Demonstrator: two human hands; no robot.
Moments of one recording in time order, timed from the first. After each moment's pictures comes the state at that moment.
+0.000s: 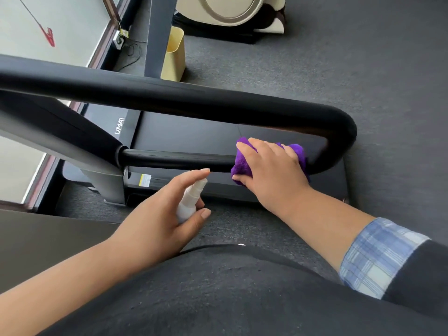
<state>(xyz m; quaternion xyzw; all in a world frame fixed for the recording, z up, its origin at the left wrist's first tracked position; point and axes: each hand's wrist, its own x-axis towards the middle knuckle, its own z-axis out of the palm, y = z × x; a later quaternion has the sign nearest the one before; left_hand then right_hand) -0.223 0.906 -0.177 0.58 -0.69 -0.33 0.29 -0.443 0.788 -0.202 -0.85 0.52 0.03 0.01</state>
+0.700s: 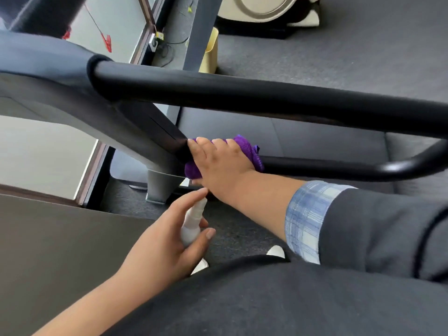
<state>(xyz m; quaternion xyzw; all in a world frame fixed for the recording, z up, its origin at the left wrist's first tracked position) -0.103 0.957 -0.194 0.63 -0.65 -0.31 0.31 -0.211 0.789 -0.248 -0.92 0.38 0.05 -0.03</state>
